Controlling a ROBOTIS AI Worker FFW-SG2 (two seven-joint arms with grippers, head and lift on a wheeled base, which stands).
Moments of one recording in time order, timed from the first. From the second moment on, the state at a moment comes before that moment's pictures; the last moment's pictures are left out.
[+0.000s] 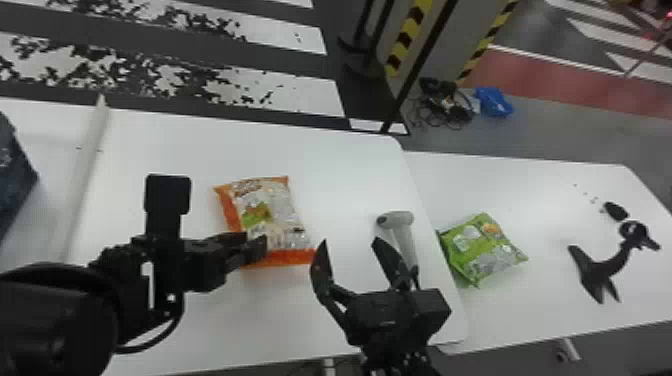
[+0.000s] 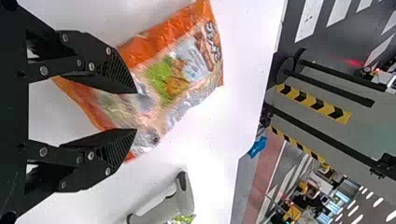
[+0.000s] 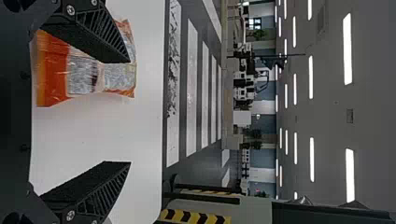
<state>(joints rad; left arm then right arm) 0.06 0.03 -0.32 -1.78 0.36 0.86 -0.19 0.68 -0.18 0.12 -1.98 -0.09 -0.14 -0.16</state>
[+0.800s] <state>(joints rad) 0.25 0.12 -0.23 -2.06 0.11 0.65 -0.15 0.64 -0.18 0.12 -1.94 -0.11 -0.13 -0.16</state>
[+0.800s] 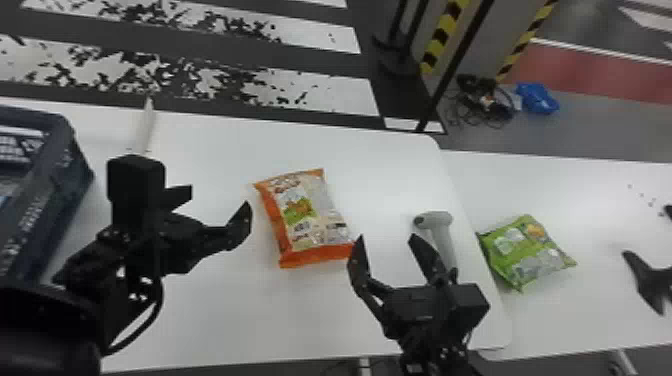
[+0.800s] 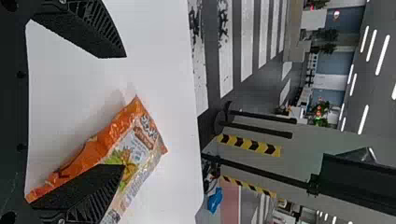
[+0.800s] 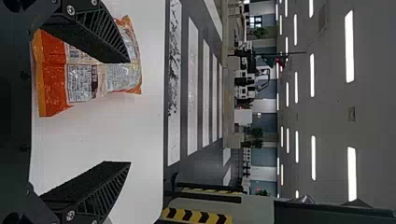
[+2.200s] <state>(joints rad) 0.56 0.17 0.11 -2.16 0.21 0.13 -0.24 0.49 -0.22 0.24 -2.01 -0.02 0.15 -0.08</state>
